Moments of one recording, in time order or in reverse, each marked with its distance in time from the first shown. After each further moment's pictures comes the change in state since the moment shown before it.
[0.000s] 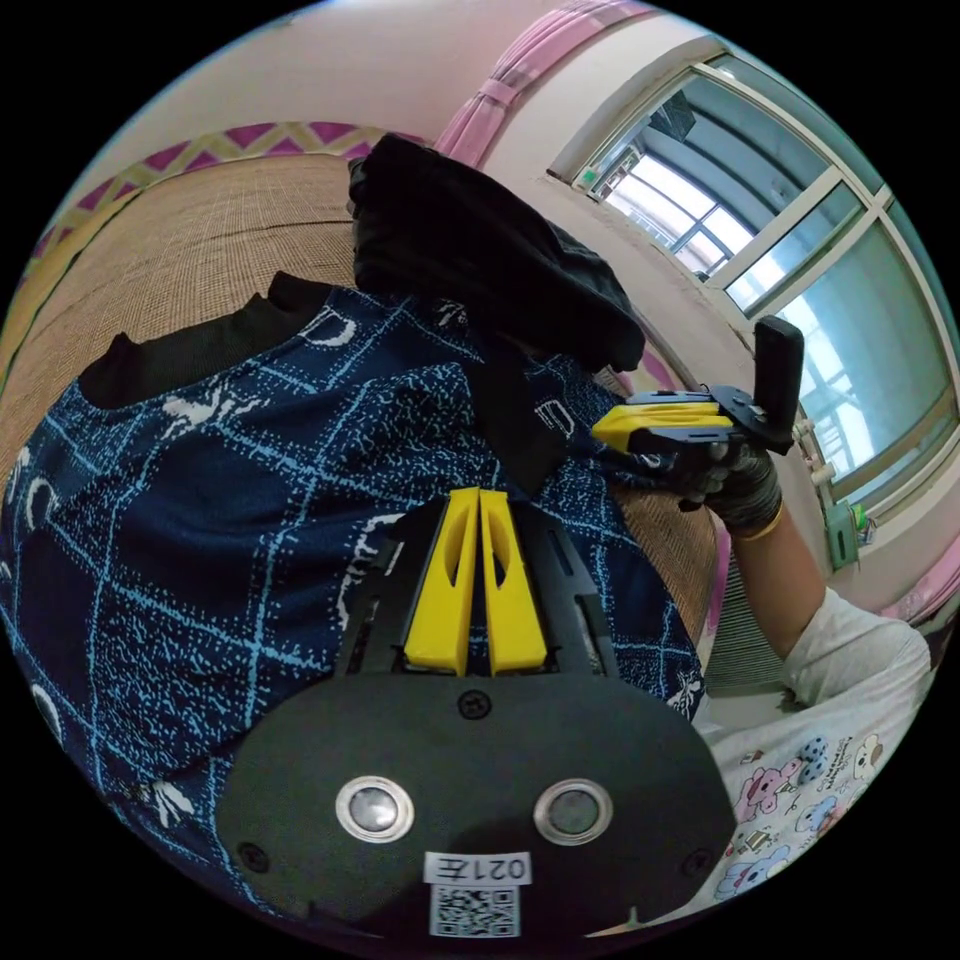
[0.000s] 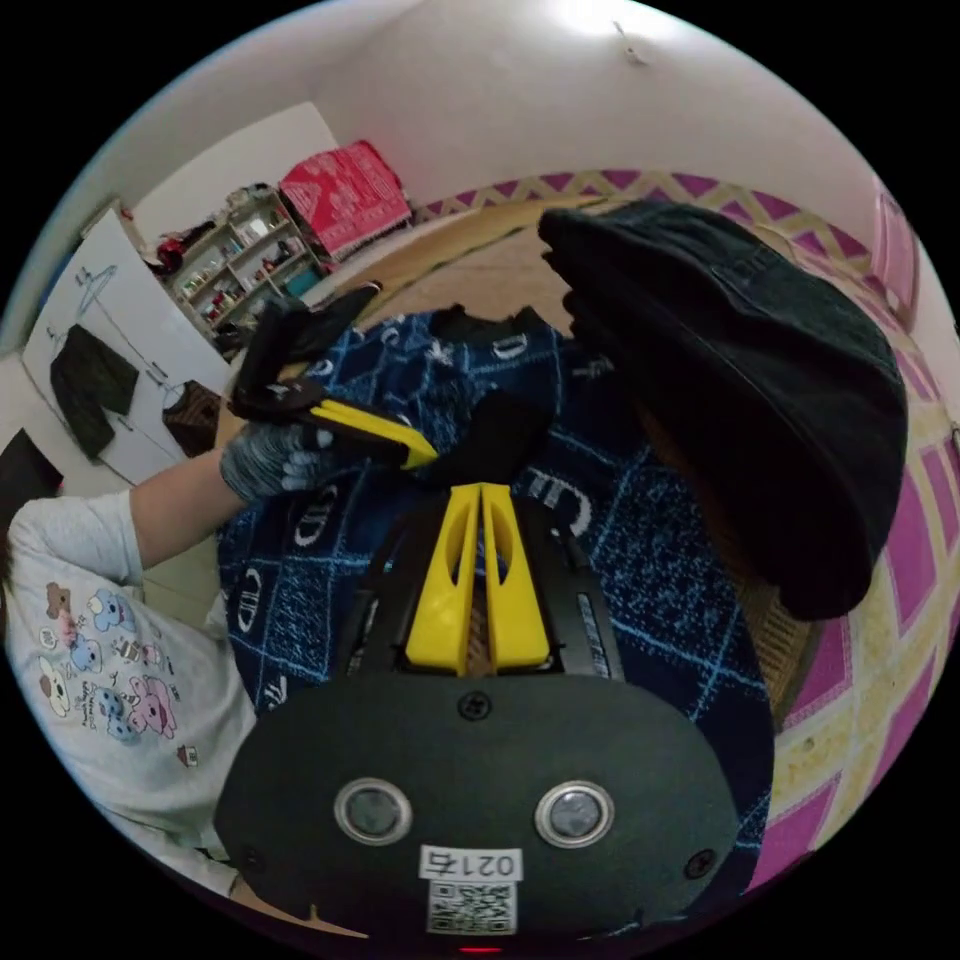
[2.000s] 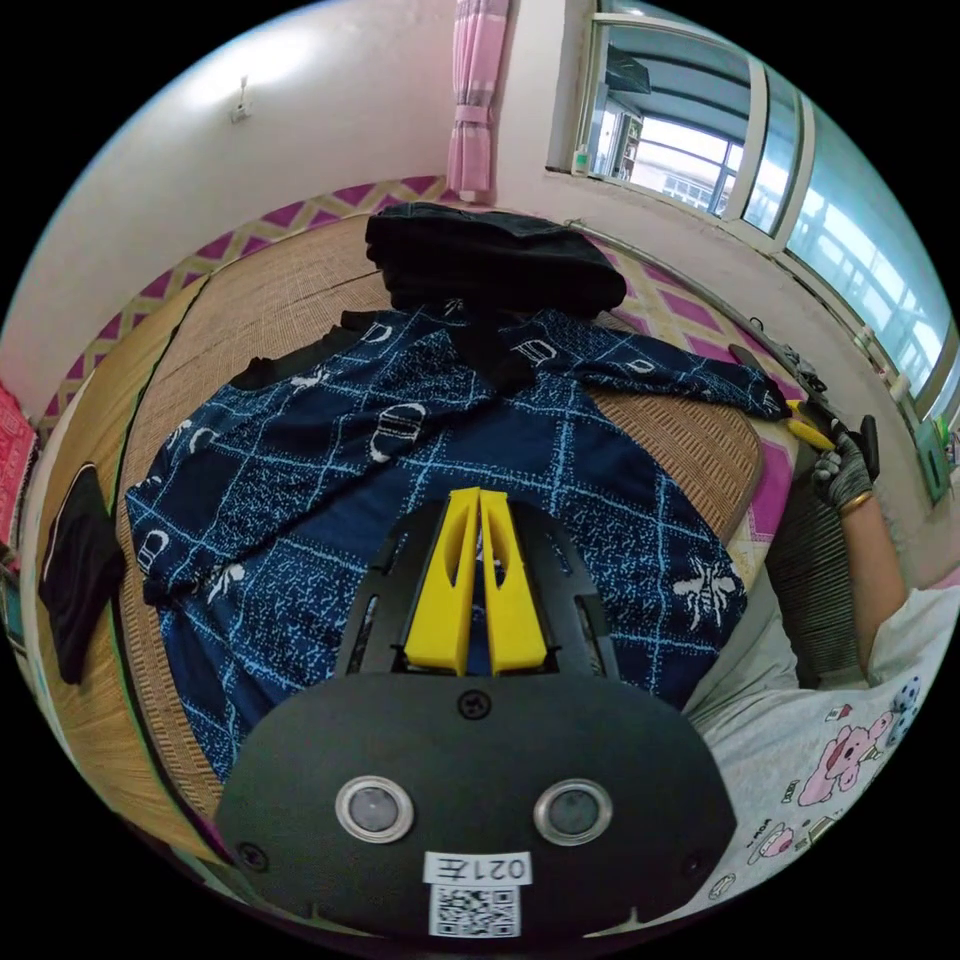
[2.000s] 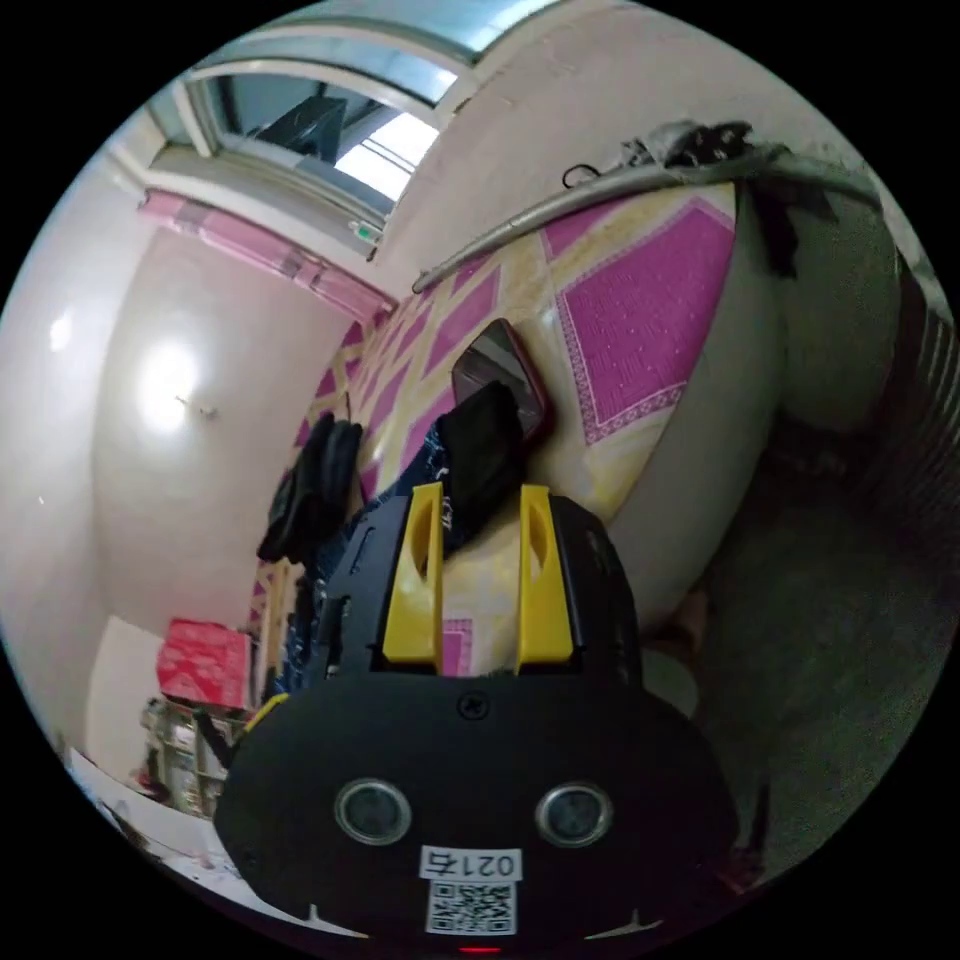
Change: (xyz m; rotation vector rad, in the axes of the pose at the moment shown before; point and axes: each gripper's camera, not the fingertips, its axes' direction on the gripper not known) left arm 0.135 0.152 -0.046 0.033 -0.394 0.119; right arm 0.106 0.378 -0.093 0.753 0.267 1.246
